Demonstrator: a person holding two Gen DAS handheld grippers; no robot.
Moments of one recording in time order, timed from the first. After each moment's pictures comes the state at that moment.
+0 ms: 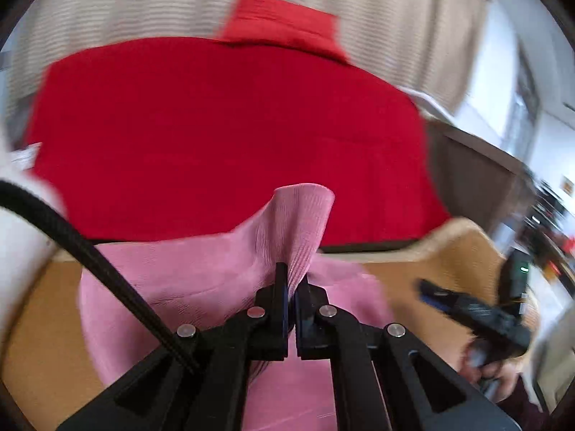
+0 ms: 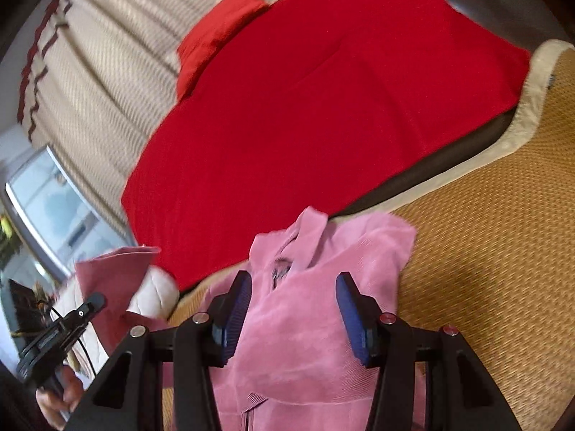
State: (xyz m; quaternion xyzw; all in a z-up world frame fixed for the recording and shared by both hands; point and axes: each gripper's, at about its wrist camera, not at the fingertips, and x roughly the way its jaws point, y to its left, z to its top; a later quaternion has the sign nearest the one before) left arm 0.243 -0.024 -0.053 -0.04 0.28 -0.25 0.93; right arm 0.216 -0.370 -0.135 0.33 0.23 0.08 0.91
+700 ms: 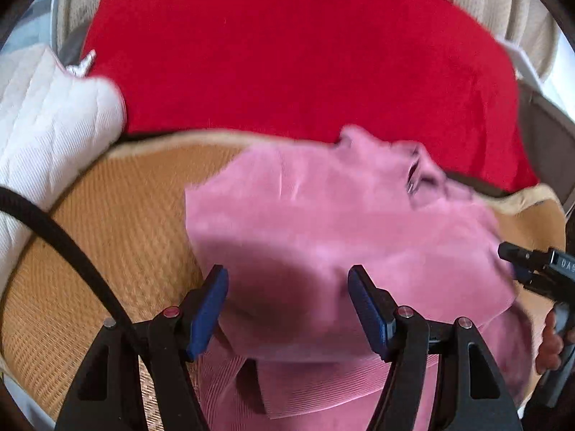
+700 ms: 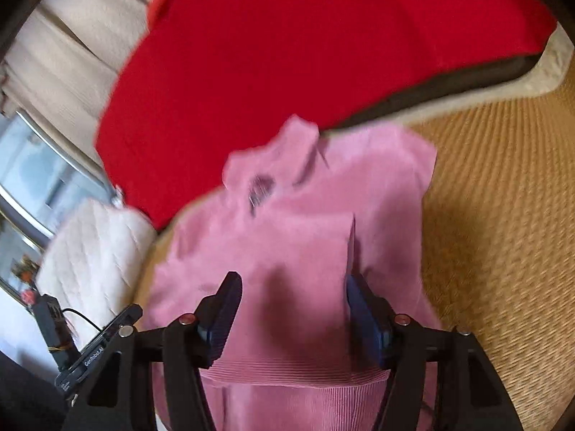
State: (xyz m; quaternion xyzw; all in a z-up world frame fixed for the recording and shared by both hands) left arm 0.269 0.064 -0.173 -0.03 0.42 -0.08 0.90; right arm 0.271 -0.310 -0.194 0.28 0.41 0.11 0.86
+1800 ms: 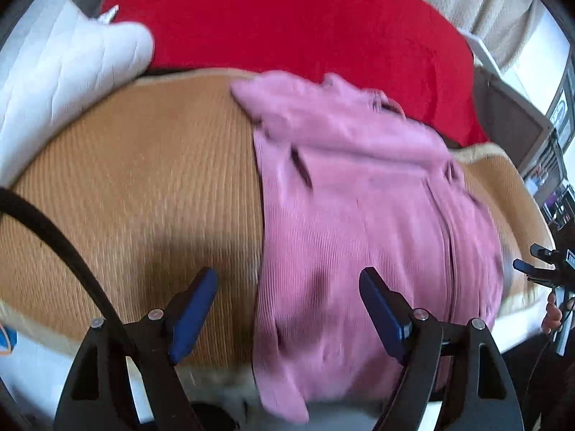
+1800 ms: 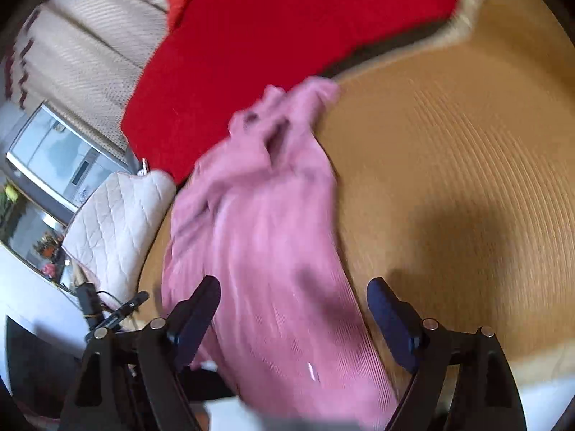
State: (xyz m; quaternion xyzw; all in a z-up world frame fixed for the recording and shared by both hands) left arm 0.101 0.150 -0.208 -0.07 0.45 -0.16 0.88; right arm 0.044 -0.402 -0.239 0.33 0.41 0.13 0.84
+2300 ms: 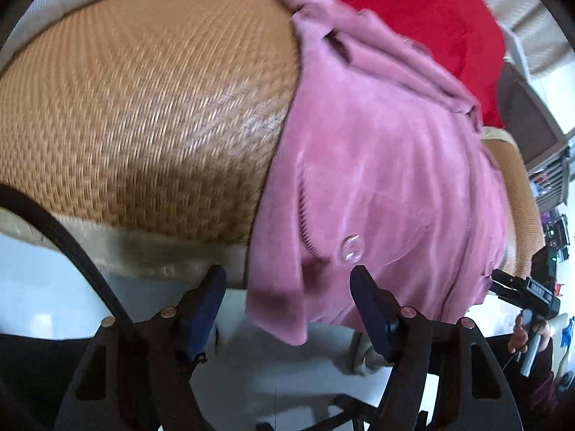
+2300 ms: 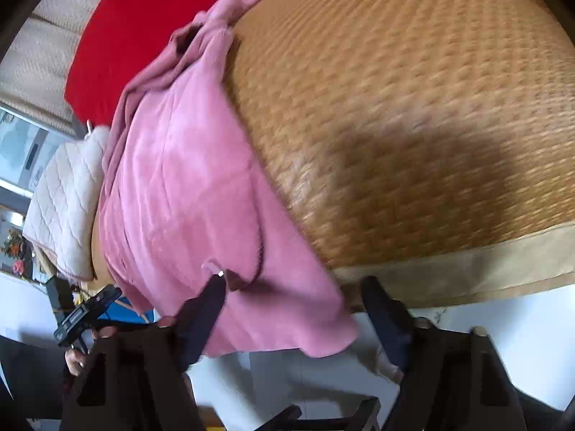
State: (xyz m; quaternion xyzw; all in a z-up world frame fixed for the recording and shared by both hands) left arm 0.075 0.160 -0.278 -0.14 0.56 -0.14 0.80; right arm 0.048 -0.371 -0.319 0.29 0.52 0.09 0.80
